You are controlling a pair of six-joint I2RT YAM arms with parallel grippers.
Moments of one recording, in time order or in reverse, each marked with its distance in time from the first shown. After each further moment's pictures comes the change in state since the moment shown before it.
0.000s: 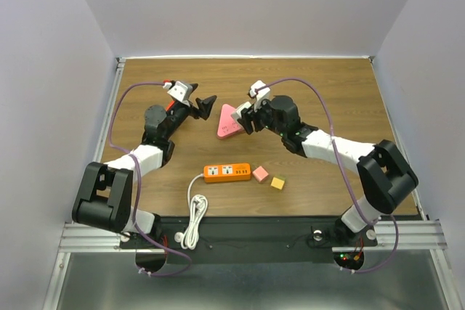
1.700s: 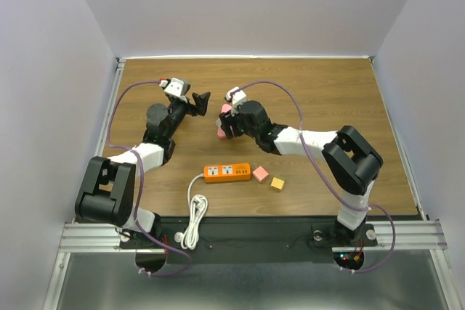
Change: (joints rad) left arm 0.010 0.048 0.008 -0.024 -0.171 -0.044; right arm 0.126 0.276 0.191 -0.051 0.222 0.132
